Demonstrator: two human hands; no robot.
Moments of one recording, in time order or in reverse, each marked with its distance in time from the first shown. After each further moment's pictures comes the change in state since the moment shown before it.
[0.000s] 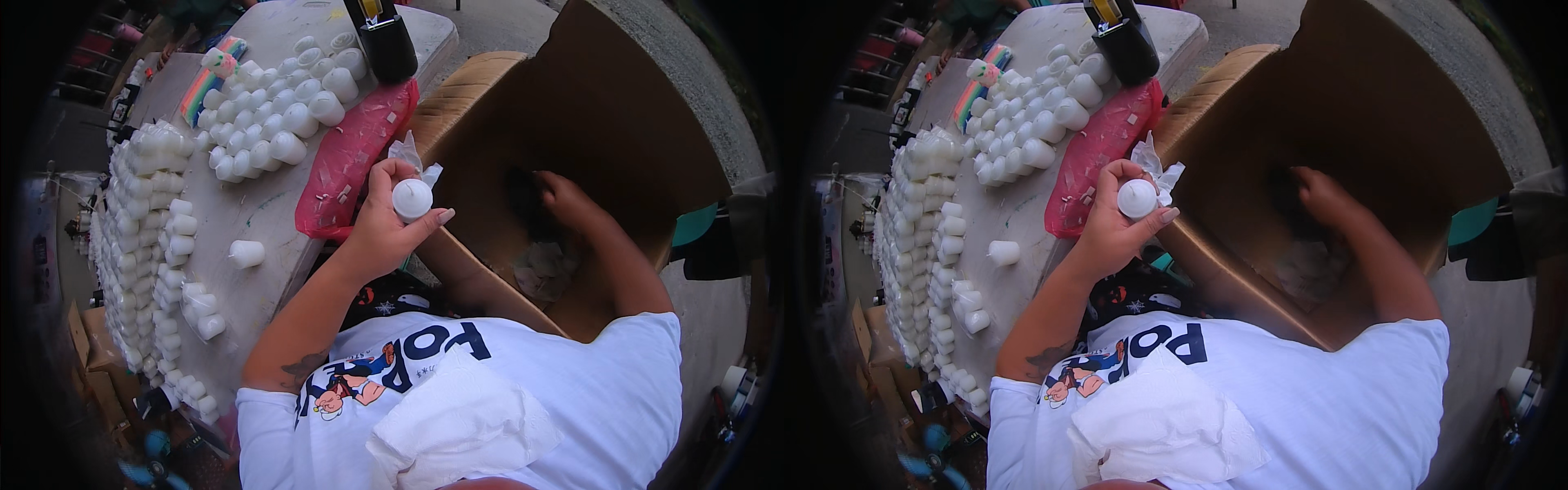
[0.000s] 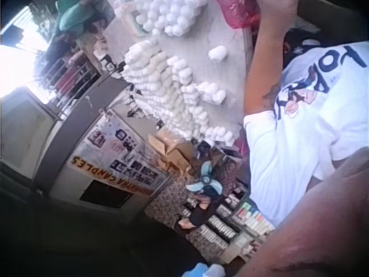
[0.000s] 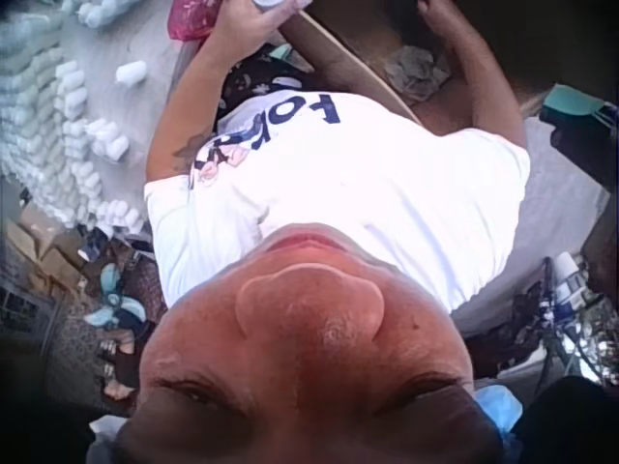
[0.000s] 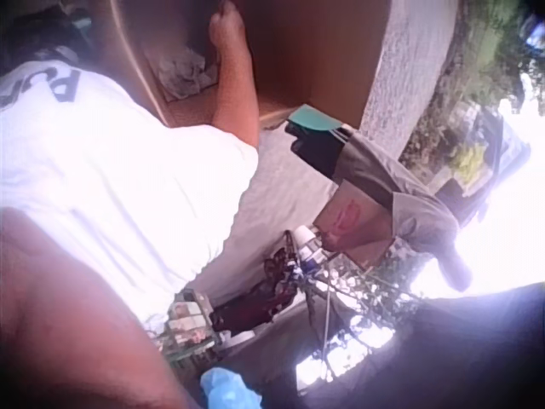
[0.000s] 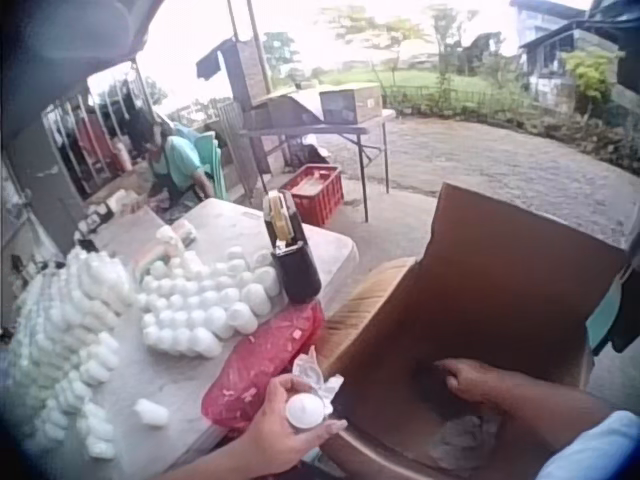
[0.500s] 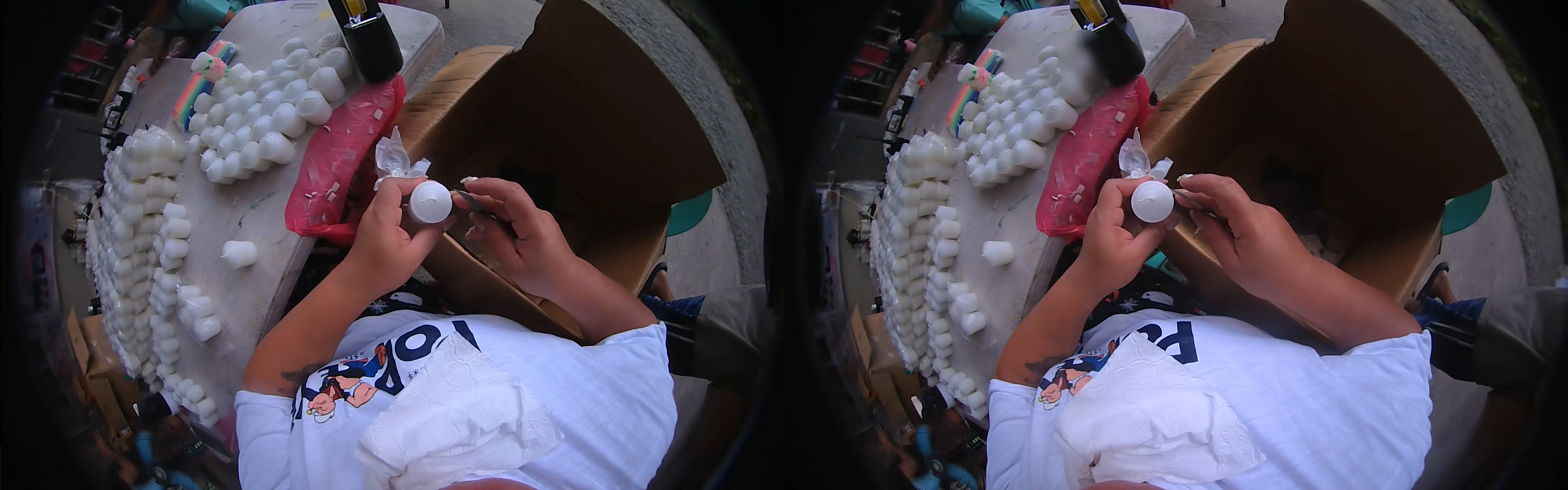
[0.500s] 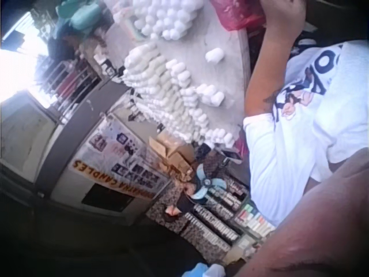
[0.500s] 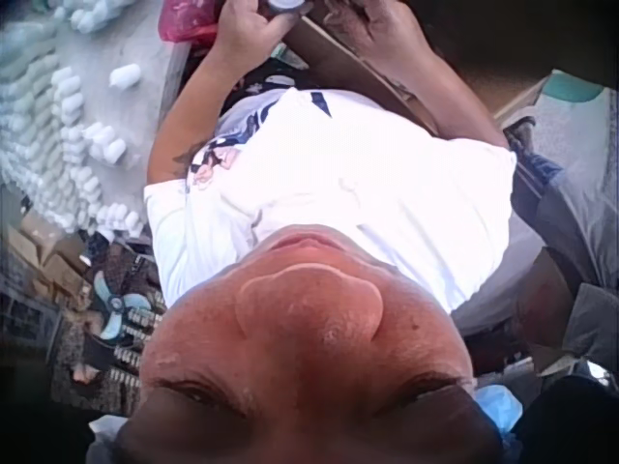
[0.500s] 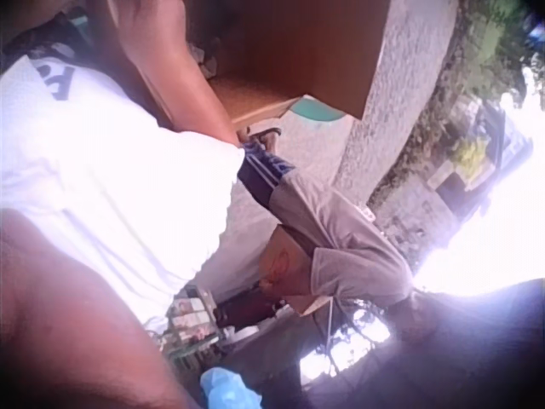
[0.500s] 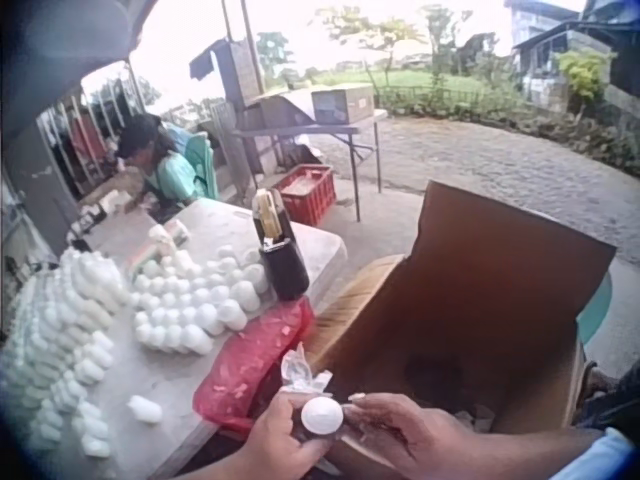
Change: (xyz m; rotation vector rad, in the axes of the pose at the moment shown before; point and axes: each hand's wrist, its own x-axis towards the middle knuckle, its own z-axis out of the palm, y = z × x) left_hand -0.012 0.005 0.019 0.092 0.057 0.139; right_hand -0.094 -0.204 -0.022 0.669 0.150 -0.473
